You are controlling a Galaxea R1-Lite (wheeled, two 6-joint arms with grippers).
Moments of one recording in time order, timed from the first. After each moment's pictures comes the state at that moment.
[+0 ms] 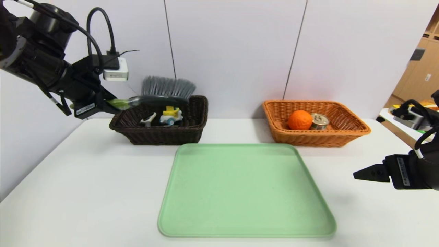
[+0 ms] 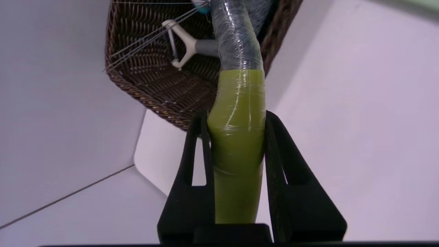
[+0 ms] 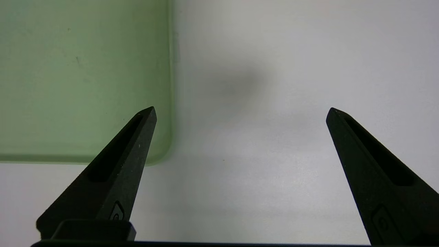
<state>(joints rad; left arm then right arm) -0.05 1.85 -1.95 0.90 -0.18 1.15 0.21 1.34 -1.03 0.60 -0.07 0.19</state>
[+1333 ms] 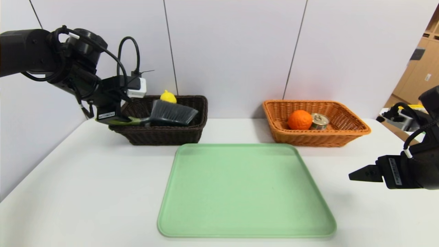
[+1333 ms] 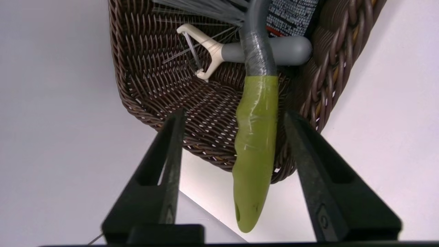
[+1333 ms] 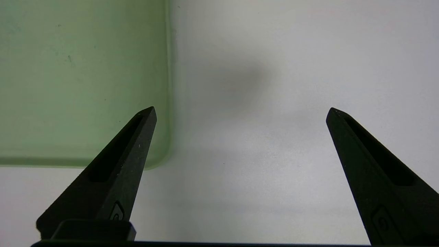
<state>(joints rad) -0.06 2.00 -1.96 0.75 -0.10 1.30 0.21 1.38 -1.03 0.59 -0.07 0.19</state>
